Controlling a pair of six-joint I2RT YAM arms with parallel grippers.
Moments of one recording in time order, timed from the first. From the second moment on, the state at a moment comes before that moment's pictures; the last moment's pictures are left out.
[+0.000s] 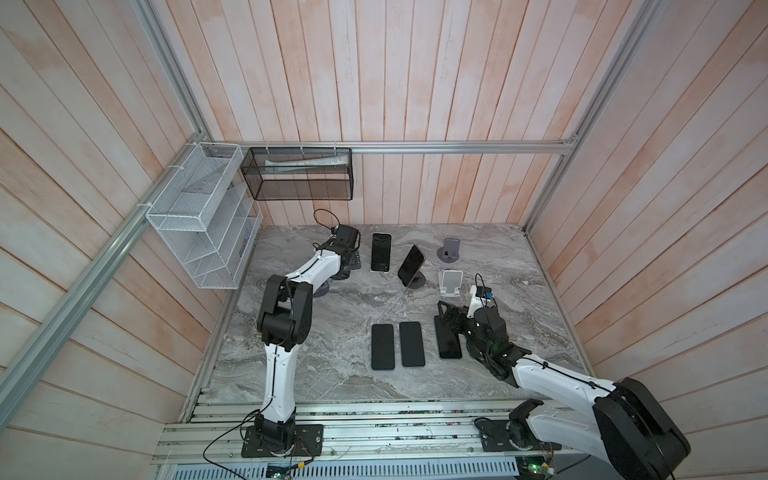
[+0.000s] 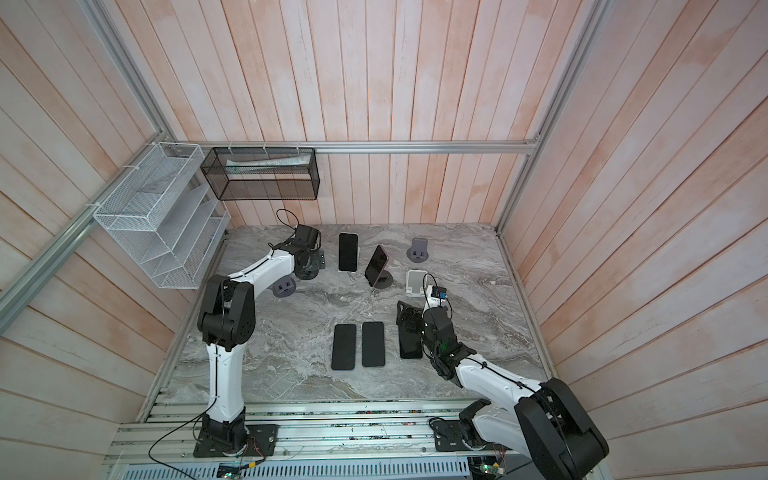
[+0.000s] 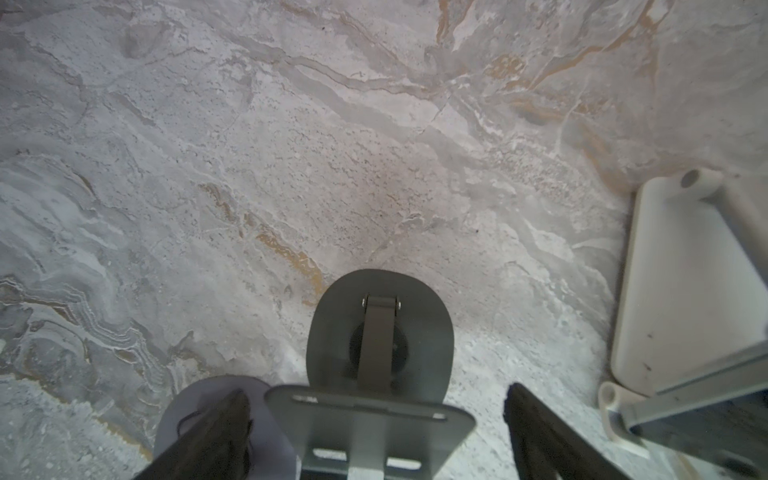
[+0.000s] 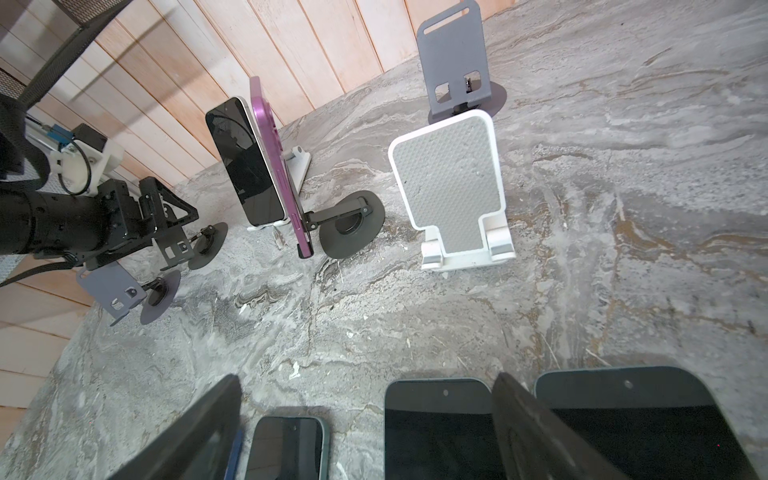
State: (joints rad) left arm -0.31 2.16 1.73 -0.54 -0.32 -0.36; right arm 0.55 1.15 0.34 0.42 0.18 0.62
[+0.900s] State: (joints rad) left arm -0.52 1.59 1.10 -0.20 0.11 -0.49; right arm 0.55 1.14 0.35 0.43 0.17 0.56
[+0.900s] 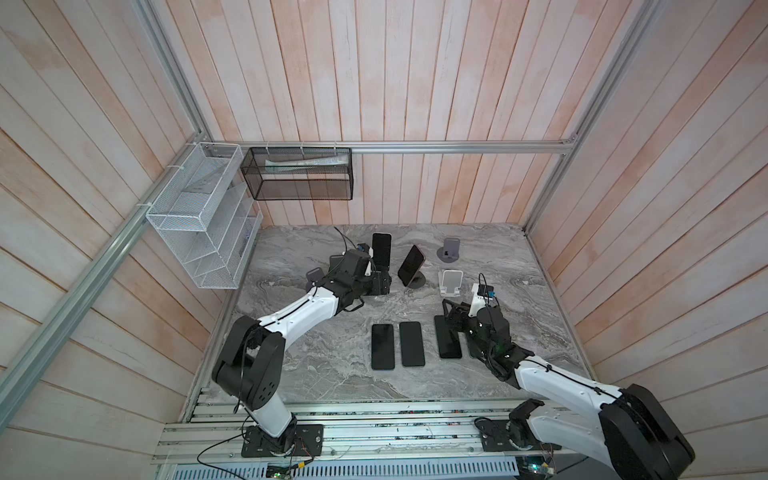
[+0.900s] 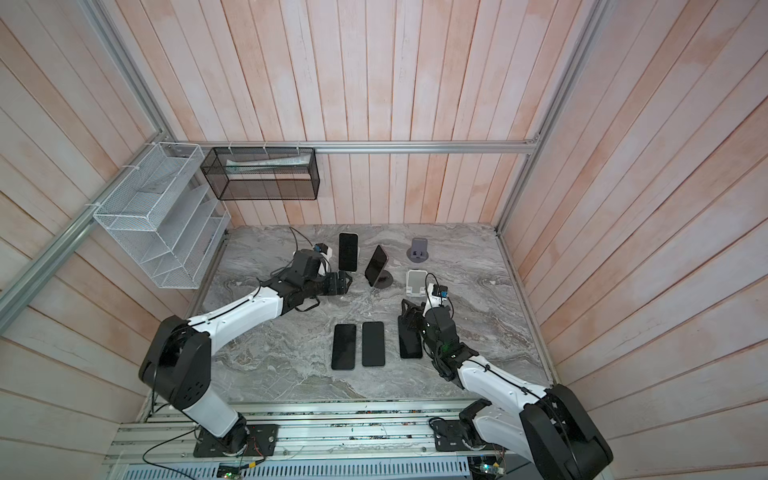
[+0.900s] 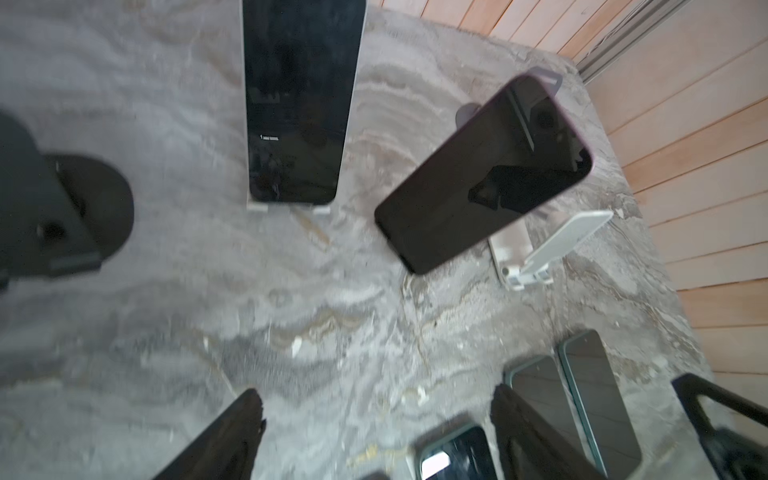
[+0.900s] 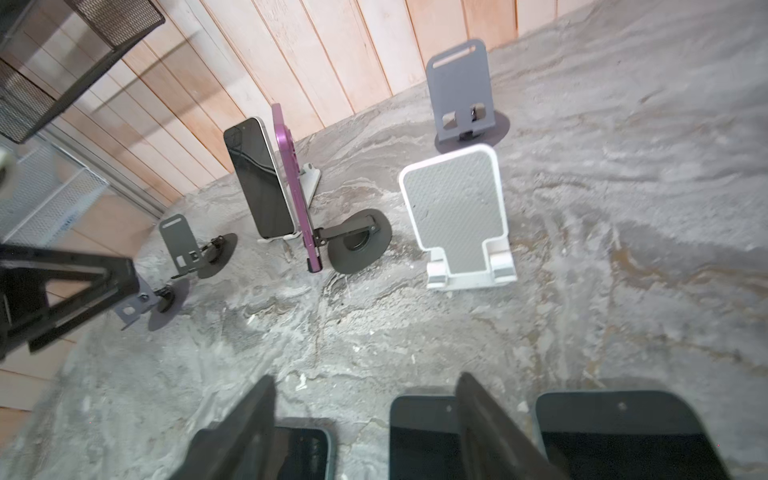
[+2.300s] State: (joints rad) left arm -0.01 1.42 1.11 0.09 0.67 -0.82; right arm 0.68 1.80 0.99 0.28 0.01 0.68
